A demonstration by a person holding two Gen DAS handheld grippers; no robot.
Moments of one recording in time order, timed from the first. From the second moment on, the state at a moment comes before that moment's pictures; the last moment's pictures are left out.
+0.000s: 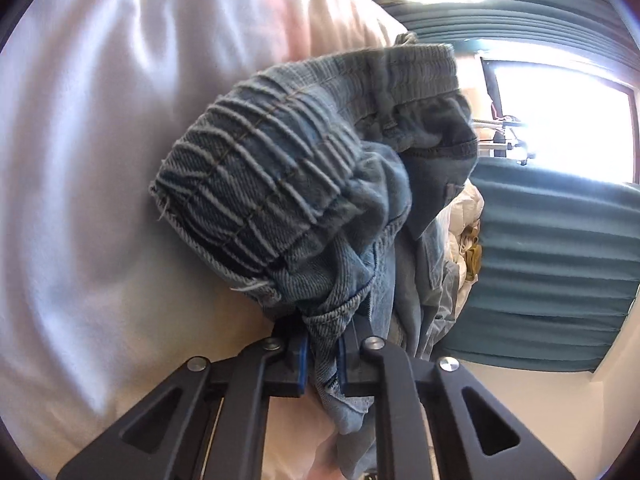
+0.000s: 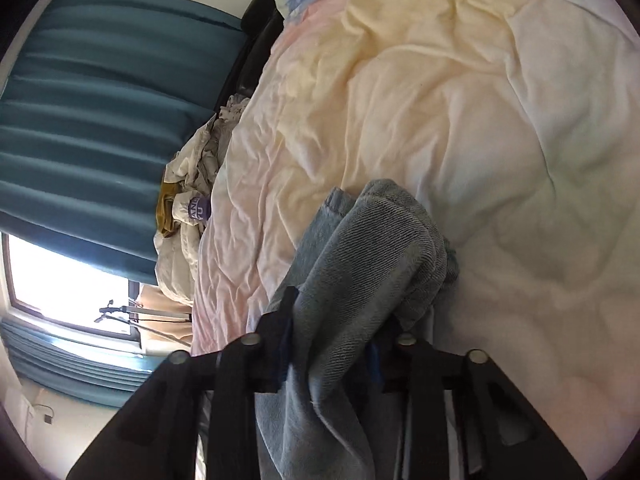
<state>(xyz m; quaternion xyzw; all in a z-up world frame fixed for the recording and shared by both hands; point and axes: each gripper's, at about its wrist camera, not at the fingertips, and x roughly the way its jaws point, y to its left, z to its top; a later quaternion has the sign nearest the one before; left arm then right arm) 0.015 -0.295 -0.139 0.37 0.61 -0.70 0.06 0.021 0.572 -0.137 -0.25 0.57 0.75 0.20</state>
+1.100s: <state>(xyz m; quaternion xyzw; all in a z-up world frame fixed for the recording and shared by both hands) 0.081 -0.324 -0.106 0.32 0.54 -0.76 0.20 0.072 0.600 -0.112 -0.27 0.48 0.79 0.29</state>
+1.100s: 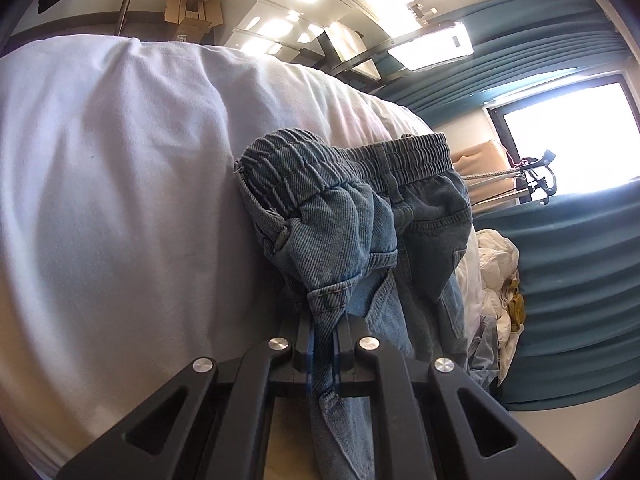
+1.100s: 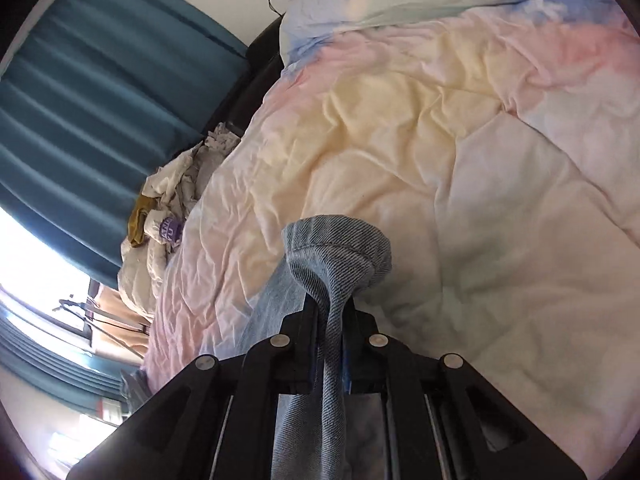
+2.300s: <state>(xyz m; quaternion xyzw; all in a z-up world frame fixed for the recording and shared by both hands) 0.041 -0.126 -0.031 0.35 0.13 -0.92 0.10 0.014 0.435 -0.024 -0.31 0.27 0.90 0.16</state>
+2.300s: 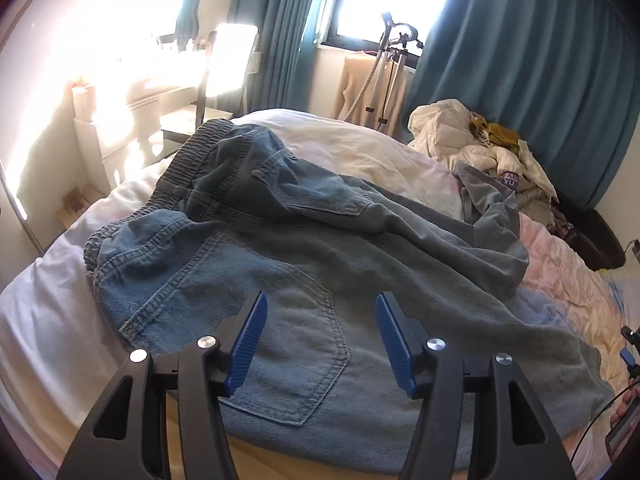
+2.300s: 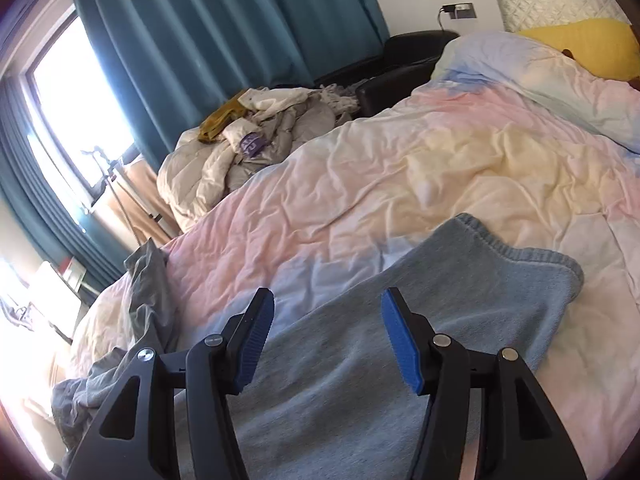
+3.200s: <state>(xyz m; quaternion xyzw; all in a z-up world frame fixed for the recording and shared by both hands) -0.072 -0.062 -0.056 0.34 0.07 -0.94 0.01 -0.150 0.296 -0.060 -0.37 0.18 0.91 -0.05</state>
